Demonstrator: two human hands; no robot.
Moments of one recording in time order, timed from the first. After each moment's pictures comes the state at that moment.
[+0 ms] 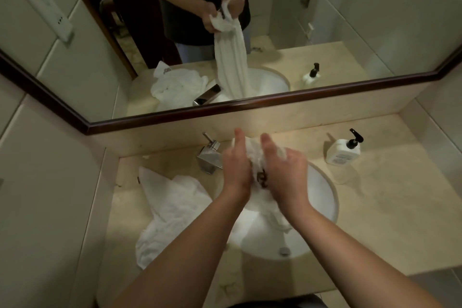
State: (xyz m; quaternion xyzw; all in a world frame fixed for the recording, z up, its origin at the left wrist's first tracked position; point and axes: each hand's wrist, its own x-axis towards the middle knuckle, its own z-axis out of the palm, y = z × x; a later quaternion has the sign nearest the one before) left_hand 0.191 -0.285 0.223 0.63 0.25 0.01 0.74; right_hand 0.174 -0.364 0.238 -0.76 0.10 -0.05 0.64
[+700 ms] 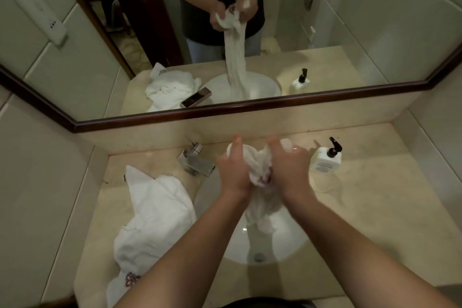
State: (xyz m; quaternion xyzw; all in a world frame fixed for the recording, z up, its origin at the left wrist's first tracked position) left_hand 0.206 -0.364 0.225 0.55 0.37 0.03 0.74; right_hand 0.211 -0.453 0.240 -0.70 0.20 0.04 0.68
